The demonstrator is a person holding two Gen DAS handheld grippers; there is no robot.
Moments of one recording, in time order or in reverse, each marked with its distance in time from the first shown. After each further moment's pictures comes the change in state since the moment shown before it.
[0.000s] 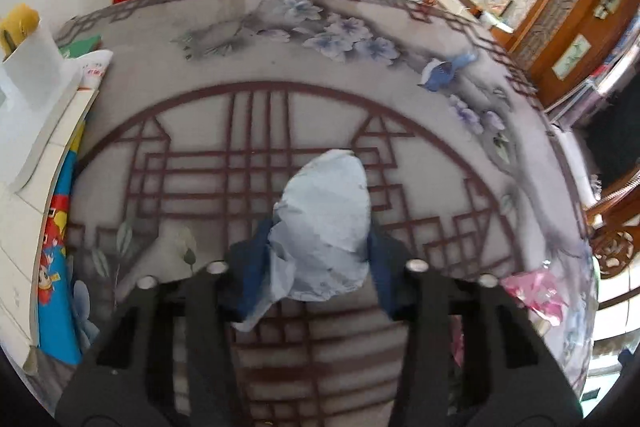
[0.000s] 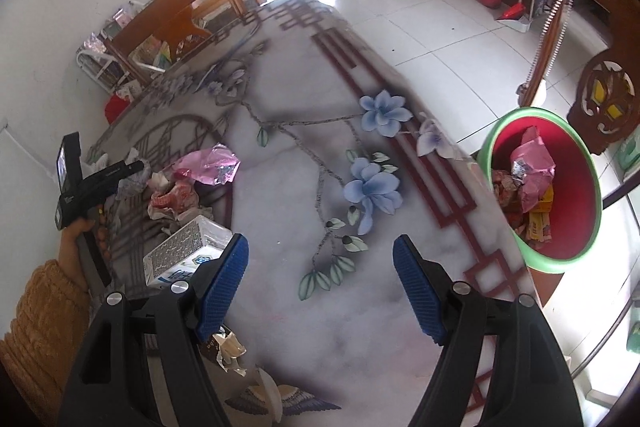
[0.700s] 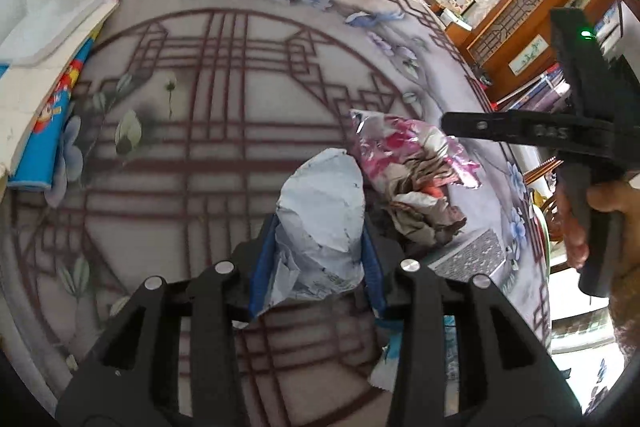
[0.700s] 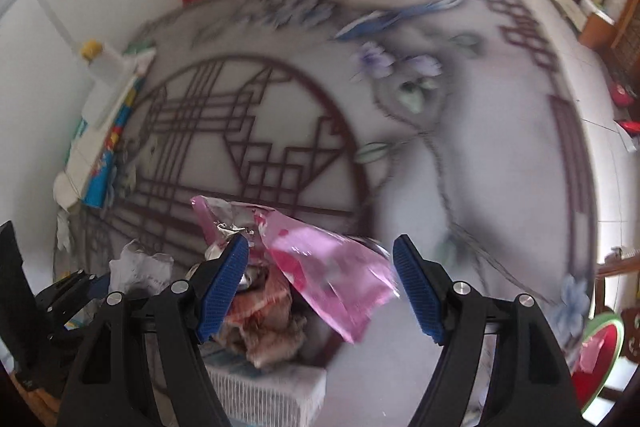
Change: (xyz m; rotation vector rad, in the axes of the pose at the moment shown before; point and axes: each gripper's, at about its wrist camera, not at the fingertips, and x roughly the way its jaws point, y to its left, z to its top) left arm -0.069 -0.019 -0.109 -0.050 0.033 -0.165; right arm 0.161 0.166 0.094 -0.524 0.259 0.122
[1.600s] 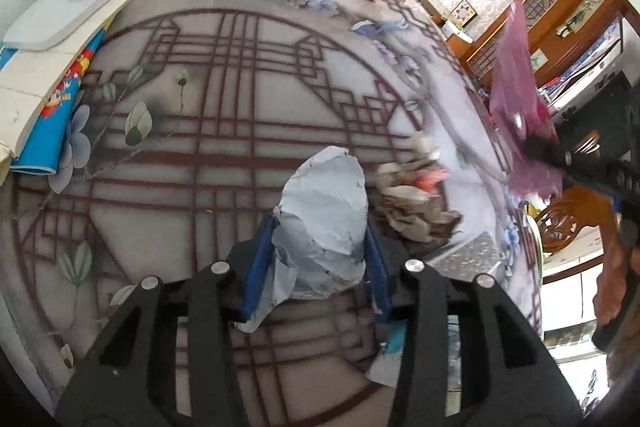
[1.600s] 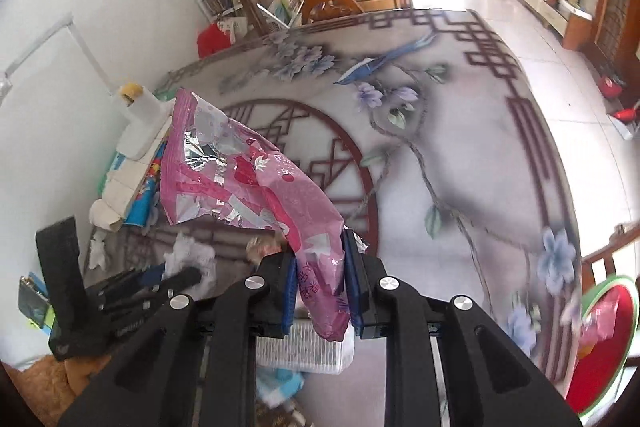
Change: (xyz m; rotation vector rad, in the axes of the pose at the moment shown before) left arm -0.012 0.002 -0.006 -0.027 -0.040 -0.020; right arm -0.086 0.004 -0.059 0.098 -0.212 0.042
